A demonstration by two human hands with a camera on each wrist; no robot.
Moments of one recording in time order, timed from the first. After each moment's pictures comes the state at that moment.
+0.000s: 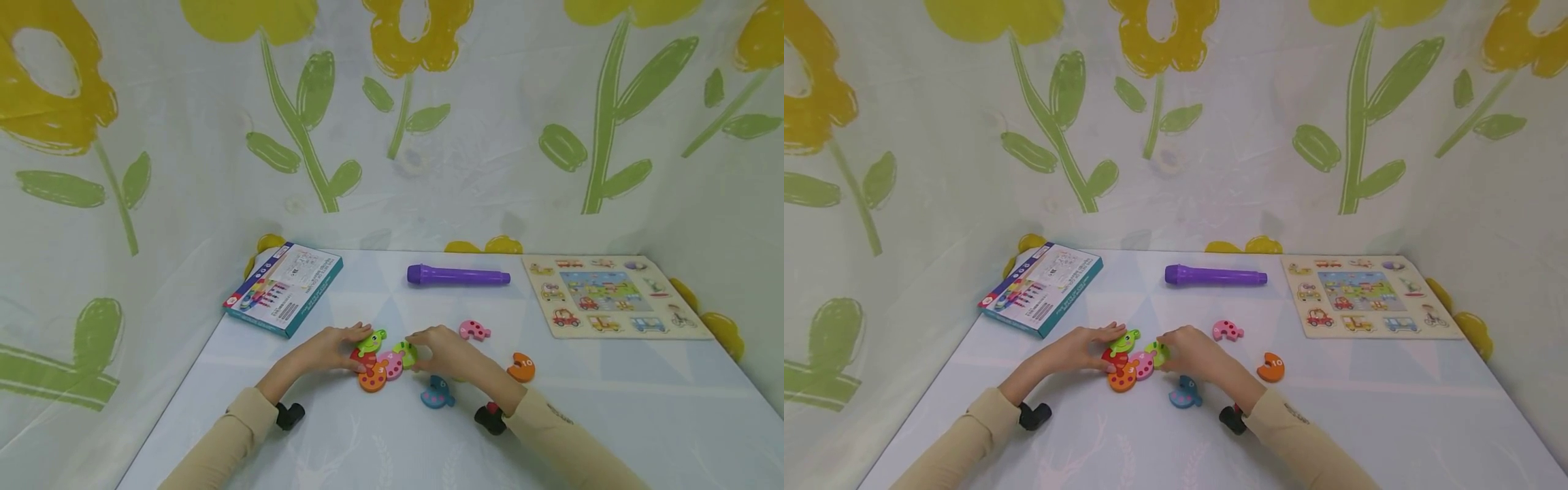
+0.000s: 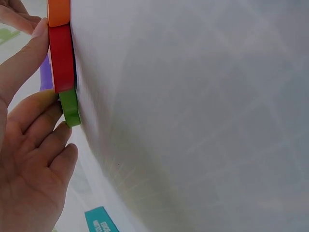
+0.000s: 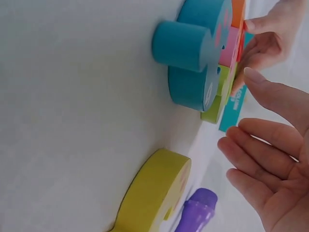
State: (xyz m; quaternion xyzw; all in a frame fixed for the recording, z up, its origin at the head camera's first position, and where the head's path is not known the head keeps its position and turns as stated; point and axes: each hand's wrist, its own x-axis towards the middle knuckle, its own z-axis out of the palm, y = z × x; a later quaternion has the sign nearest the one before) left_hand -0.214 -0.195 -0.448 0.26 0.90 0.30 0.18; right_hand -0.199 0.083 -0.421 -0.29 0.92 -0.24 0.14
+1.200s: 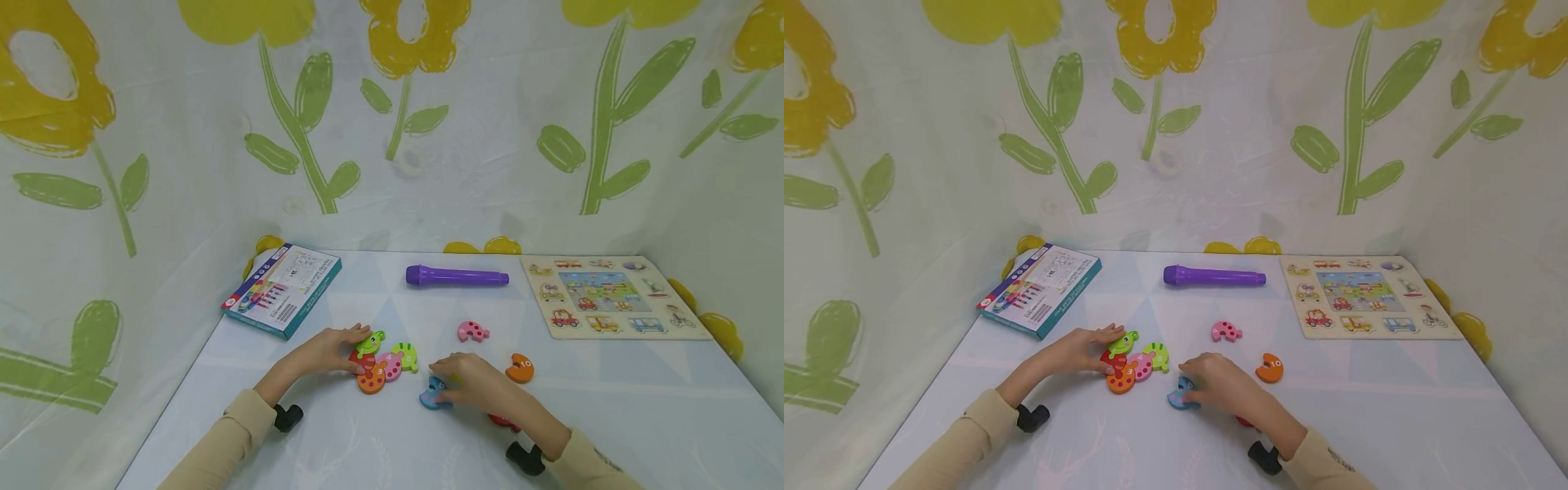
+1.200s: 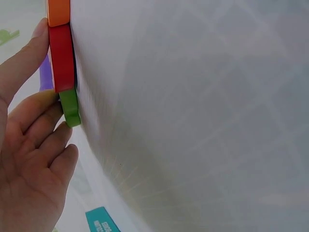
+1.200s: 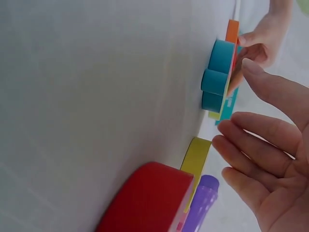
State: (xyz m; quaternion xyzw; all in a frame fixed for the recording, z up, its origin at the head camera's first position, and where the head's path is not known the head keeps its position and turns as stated) left_hand -0.213 -0.194 -0.447 0.27 0.90 0.29 0.17; right_hand -0.161 0.128 -0.434 -0.33 0.91 -0.25 0.11
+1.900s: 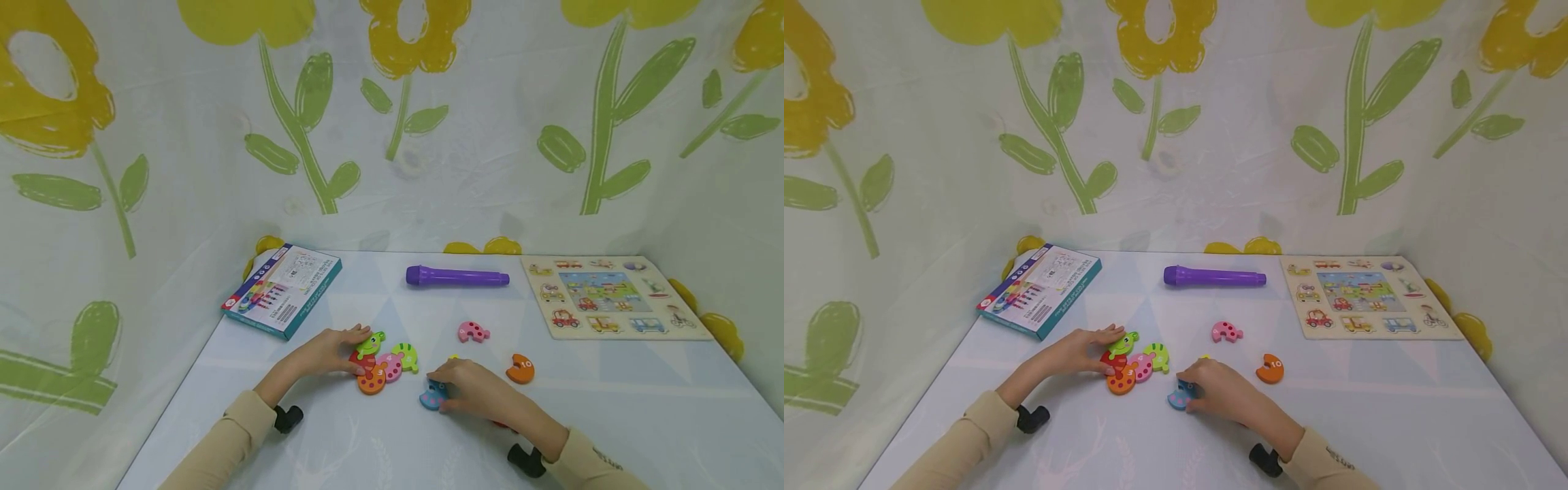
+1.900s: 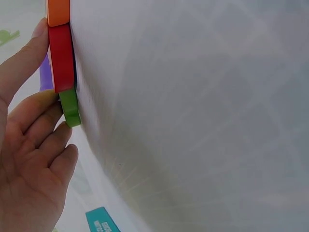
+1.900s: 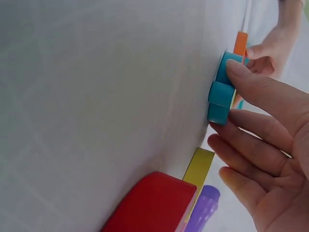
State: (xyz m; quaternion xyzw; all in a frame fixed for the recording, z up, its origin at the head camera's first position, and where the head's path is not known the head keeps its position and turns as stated) left_hand -0.213 -0.196 -0.449 0.27 0.90 0.29 0.17; right_hand -0.157 0.125 -0.436 -0.35 0.91 -0.20 0.11
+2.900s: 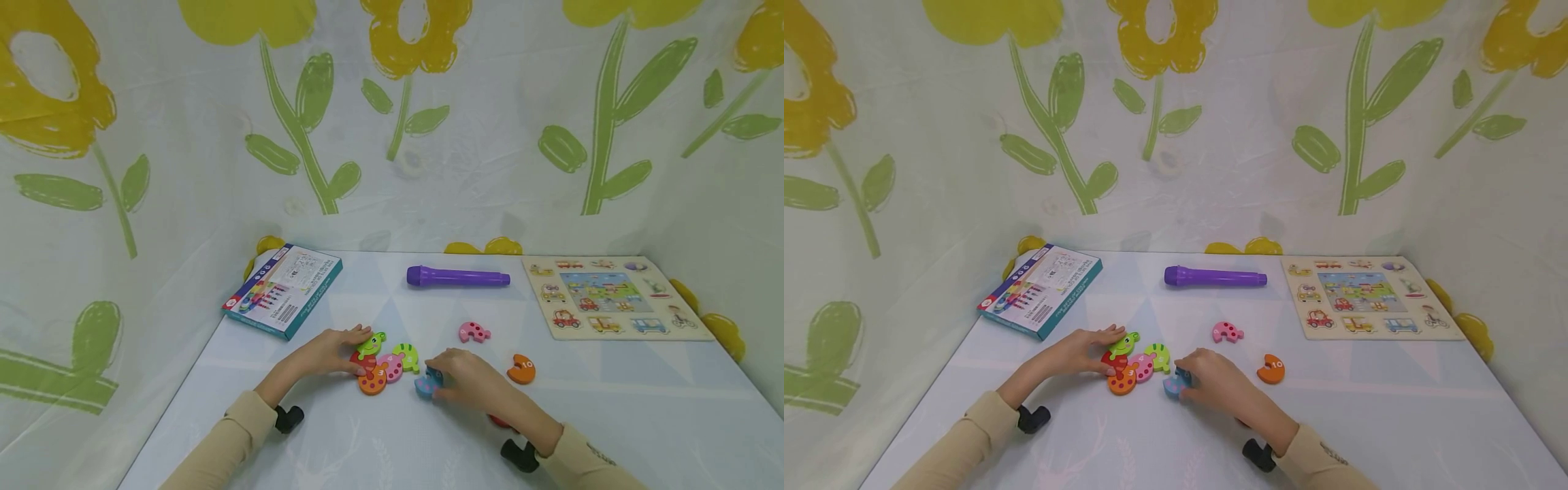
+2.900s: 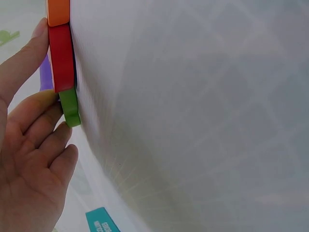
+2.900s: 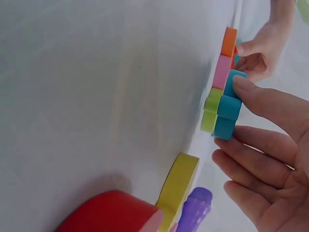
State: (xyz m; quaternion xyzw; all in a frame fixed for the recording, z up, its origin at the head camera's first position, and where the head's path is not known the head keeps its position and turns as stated) left_hand -0.212 -0.194 -0.448 0.26 0.90 0.29 0.17; right_hand -0.162 0.117 -0.428 -0.33 0.92 -0.20 0.06
